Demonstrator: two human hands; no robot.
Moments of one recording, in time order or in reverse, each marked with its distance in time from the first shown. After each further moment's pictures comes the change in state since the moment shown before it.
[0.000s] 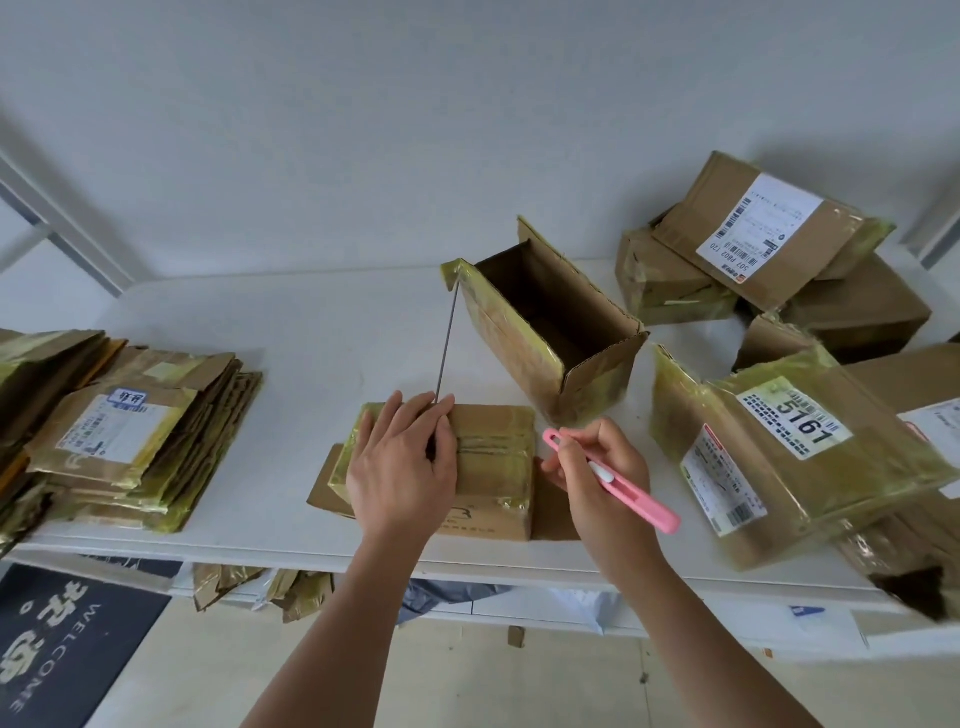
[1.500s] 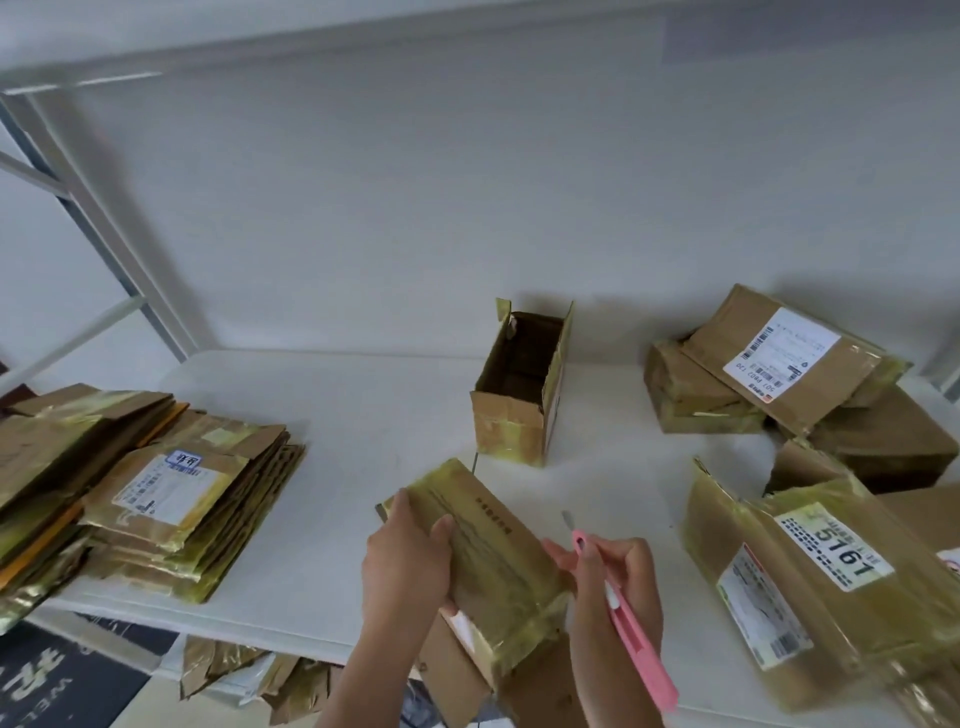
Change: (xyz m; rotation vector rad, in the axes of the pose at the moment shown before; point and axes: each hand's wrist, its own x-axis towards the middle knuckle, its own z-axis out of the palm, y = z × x) left_hand 0.011 0.009 -0.064 -0.281 -0.307 -0.596; right_hand -0.024 -0.022 0.043 0.097 0.211 -0.059
